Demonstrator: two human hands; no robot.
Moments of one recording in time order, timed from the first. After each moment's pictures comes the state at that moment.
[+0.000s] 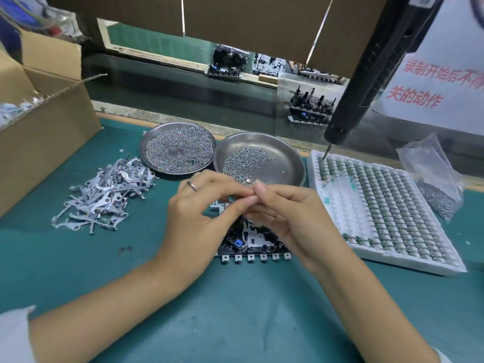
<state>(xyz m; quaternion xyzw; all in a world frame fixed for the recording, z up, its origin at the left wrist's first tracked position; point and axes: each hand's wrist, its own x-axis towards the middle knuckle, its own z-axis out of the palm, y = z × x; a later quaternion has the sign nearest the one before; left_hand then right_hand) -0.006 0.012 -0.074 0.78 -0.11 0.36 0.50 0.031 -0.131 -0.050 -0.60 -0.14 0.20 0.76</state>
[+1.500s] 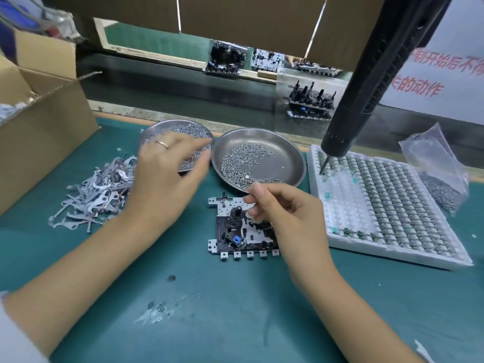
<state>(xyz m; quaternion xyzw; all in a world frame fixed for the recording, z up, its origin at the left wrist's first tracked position) 0.031 0.061 -0.069 0.88 -0.05 0.37 0.29 0.015 -0.122 -0.064 -0.71 -0.08 0.00 0.70</state>
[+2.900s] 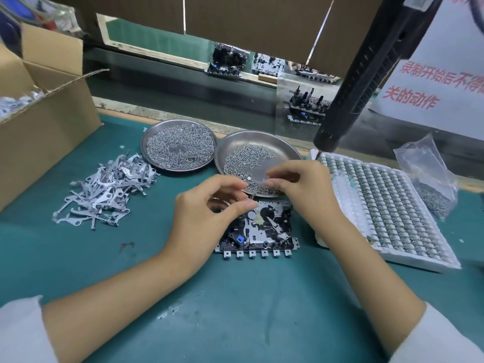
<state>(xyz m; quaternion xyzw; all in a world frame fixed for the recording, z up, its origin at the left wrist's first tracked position) 0.002 0.012 -0.091 0.72 -0.03 0.23 0.65 0.086 -0.144 -0.057 -0.89 -0.19 -0.07 0.41</state>
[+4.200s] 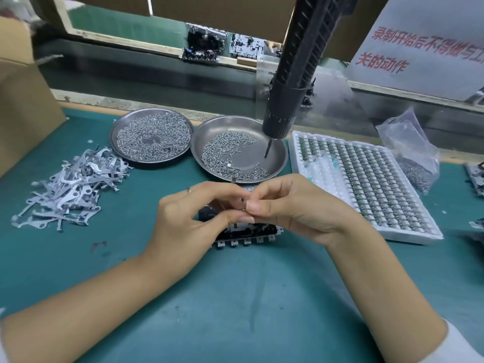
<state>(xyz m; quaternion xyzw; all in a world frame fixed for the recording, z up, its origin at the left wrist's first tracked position) -0.010 0.002 -0.093 0.76 -0.19 0.29 0.56 0.040 -0.163 -0.044 -0.65 -0.15 0.34 0.67</state>
